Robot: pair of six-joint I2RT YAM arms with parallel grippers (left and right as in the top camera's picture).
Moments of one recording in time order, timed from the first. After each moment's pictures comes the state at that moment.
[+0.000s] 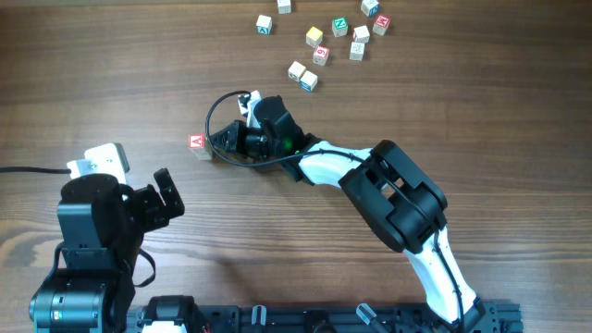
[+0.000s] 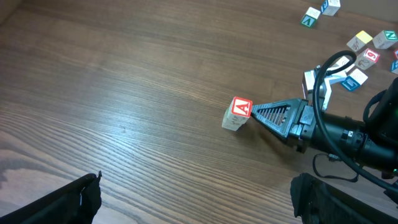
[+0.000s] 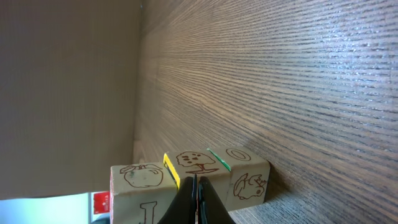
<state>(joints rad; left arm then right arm) -0.01 0.72 1.06 -1.08 -0.19 -0.25 0.75 2.31 1.35 0.52 -0.55 1.09</state>
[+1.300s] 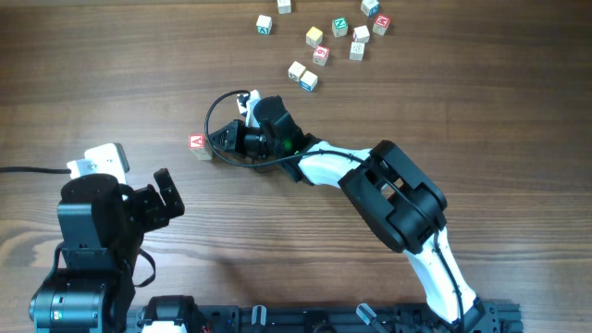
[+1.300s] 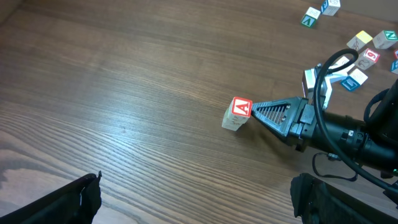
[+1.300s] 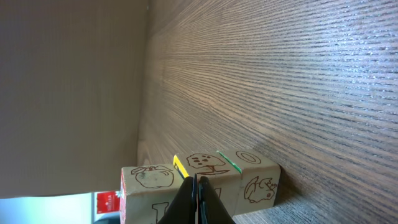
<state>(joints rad) -0.01 0.72 1.06 -1.08 -0.19 -0.25 0.75 2.31 1.35 0.54 -0.55 1.10</state>
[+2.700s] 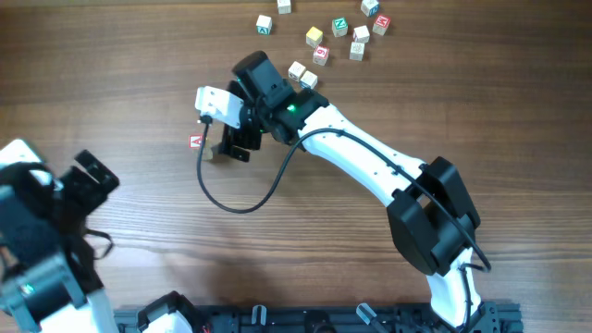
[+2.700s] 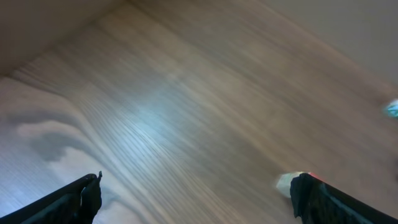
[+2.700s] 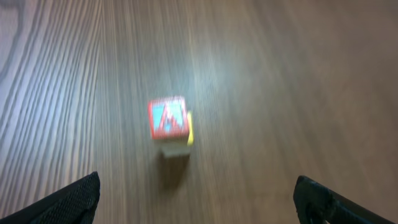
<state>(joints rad) 0.55 0.86 1.09 -0.94 0.00 -0.20 0.76 2.11 1.75 -0.45 -0.40 -0.60</state>
